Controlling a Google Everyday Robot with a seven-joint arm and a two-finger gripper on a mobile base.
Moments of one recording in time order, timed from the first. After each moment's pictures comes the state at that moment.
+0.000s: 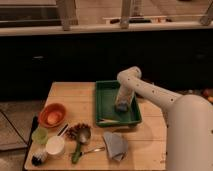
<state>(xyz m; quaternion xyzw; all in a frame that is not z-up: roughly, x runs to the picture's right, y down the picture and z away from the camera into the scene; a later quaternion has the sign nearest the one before) 0.131 0.107 0.922 -0.25 -0.22 -0.59 0.74</state>
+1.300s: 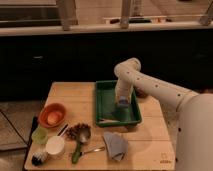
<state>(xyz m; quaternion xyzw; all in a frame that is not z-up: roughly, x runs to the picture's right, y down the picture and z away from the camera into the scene) 0.111 0.074 0.841 -0.23 -0.23 -0.63 0.71</state>
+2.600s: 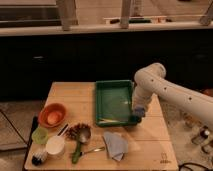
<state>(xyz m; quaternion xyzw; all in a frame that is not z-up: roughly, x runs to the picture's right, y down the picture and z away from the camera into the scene) 0.203 0.117 0.768 -0.24 -0.20 -0.58 0.75</state>
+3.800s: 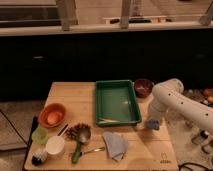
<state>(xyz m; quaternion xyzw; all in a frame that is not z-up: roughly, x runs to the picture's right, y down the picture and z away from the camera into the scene) 0.277 0.187 0.791 -0.28 -0.20 -0.51 0.79</state>
